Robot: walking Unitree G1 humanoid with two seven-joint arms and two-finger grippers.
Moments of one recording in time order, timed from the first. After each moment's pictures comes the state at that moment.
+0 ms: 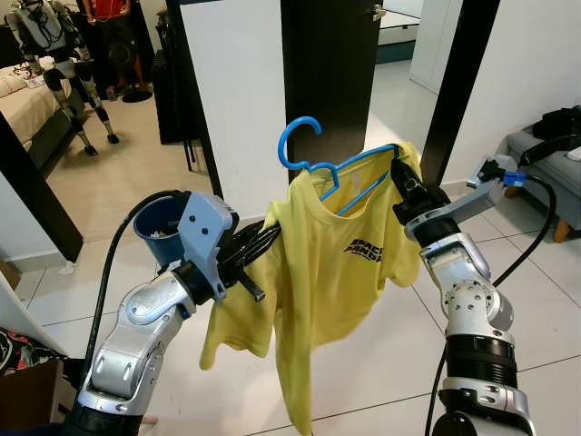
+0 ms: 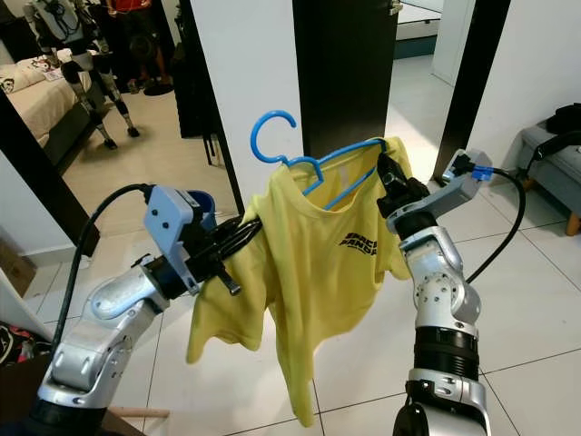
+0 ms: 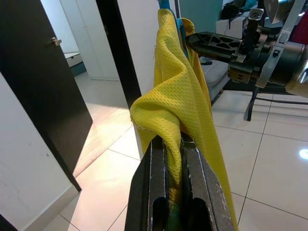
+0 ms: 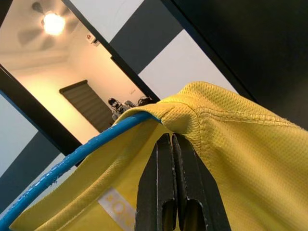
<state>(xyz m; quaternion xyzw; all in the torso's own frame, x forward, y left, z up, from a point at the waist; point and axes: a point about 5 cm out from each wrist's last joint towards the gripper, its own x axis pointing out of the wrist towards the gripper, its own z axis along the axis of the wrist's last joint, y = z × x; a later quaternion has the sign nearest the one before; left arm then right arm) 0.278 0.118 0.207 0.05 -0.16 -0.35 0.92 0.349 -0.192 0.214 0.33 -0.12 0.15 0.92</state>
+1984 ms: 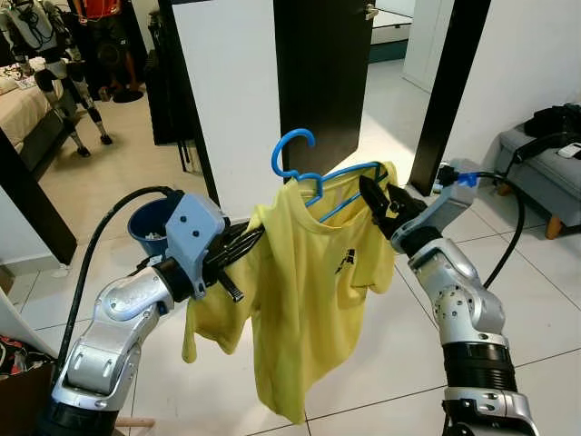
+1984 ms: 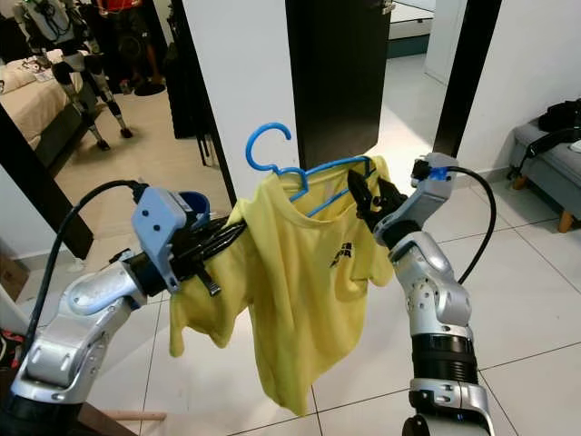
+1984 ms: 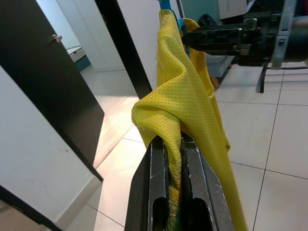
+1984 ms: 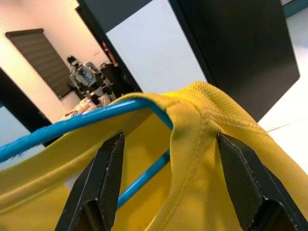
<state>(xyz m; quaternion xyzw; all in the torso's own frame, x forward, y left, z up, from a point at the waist) 0.277 0.134 0.212 0.13 -0.16 -0.35 0.91 0.351 -0.180 0.202 0.21 -0.06 0.12 0.97</state>
